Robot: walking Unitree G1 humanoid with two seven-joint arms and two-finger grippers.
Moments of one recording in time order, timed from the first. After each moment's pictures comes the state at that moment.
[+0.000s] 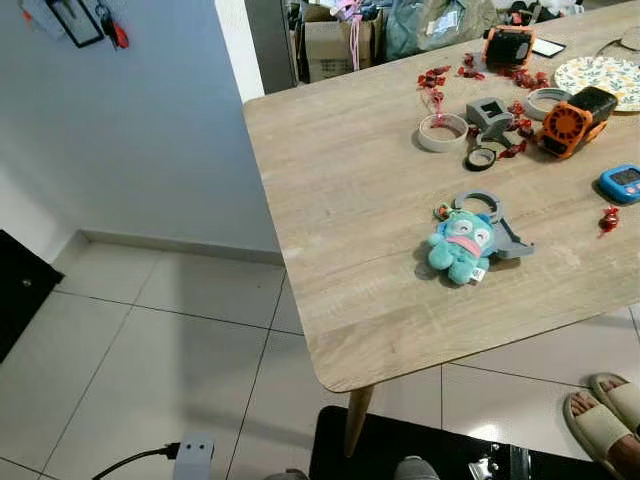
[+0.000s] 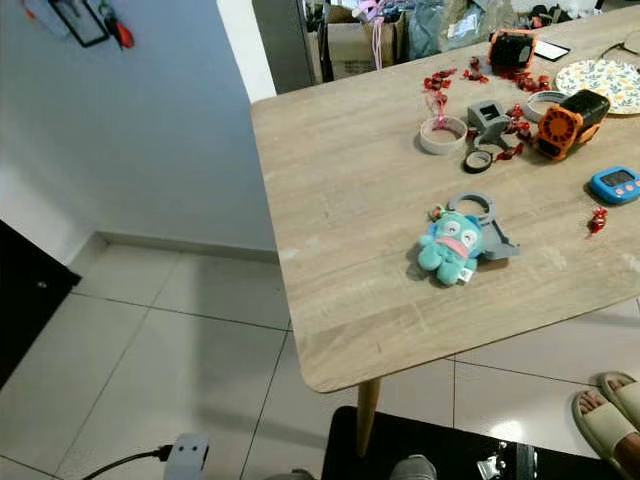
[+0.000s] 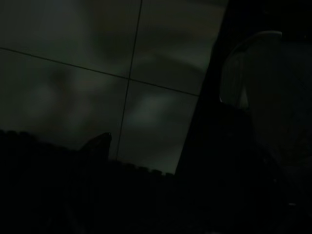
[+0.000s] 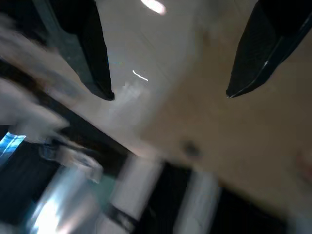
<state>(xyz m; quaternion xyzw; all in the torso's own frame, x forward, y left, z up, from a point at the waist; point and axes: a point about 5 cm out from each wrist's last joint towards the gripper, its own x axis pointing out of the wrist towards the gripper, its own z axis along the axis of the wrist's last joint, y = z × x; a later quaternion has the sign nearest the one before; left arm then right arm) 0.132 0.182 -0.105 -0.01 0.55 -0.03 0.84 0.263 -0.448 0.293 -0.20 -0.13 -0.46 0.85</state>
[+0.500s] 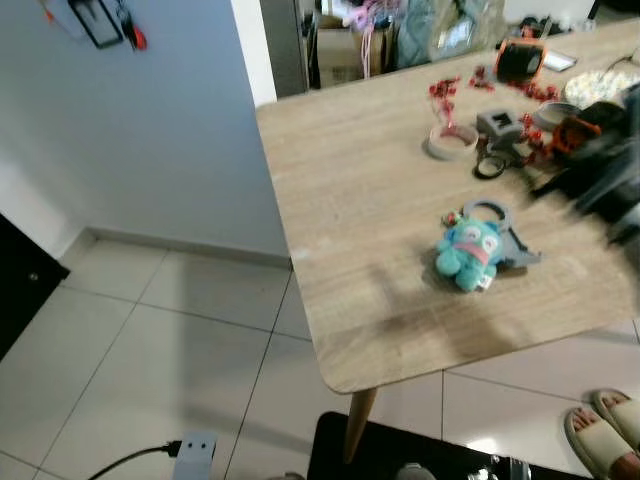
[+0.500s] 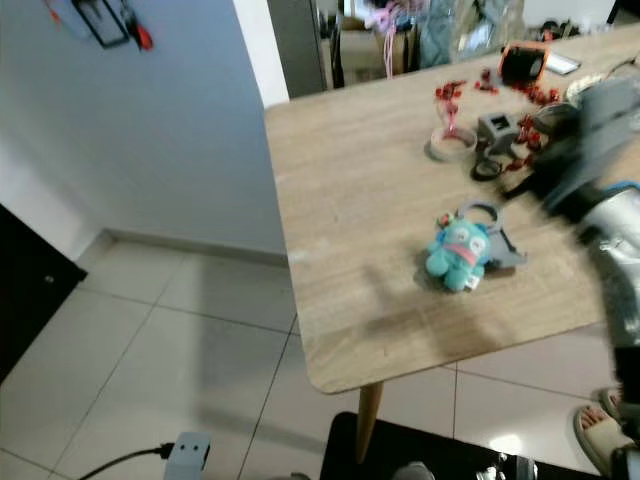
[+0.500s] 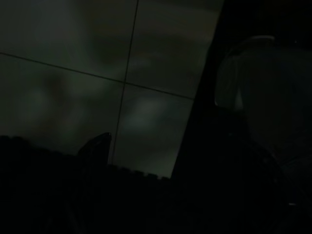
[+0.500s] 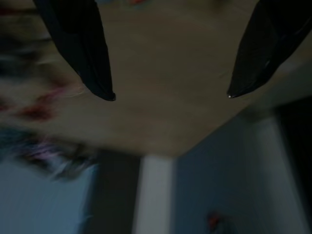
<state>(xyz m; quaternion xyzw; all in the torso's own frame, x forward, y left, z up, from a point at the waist) 0.133 0.181 -0.105 0.00 0.55 -0.05 0.84 0.310 -0.234 0.262 -0.11 -0.09 0.26 0.96</state>
